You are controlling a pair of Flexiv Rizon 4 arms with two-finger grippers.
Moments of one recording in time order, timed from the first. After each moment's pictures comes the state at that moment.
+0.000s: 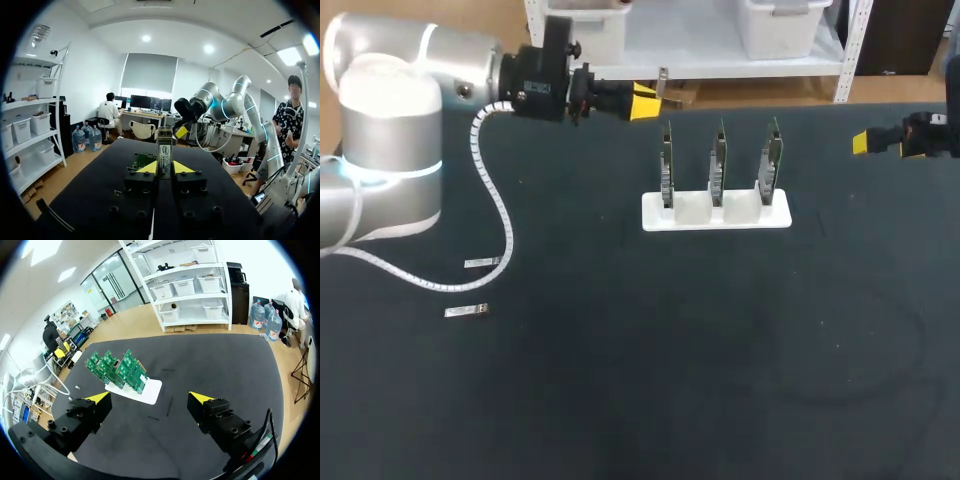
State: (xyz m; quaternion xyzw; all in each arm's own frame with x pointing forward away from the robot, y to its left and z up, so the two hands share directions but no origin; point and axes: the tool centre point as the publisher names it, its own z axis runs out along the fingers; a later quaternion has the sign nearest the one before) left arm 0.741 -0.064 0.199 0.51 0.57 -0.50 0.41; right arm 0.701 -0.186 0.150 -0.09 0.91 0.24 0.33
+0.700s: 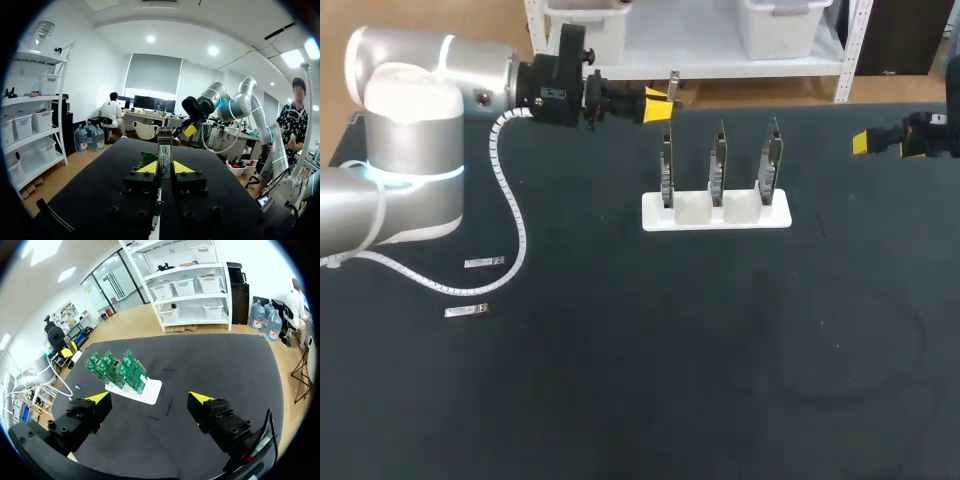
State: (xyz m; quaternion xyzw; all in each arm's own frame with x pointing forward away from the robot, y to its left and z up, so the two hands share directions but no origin) left arm 0.758 -0.078 0.184 0.50 0.58 -0.50 0.41; right arm 0.701 -0.186 0.150 -0.09 0.91 0.24 0.33
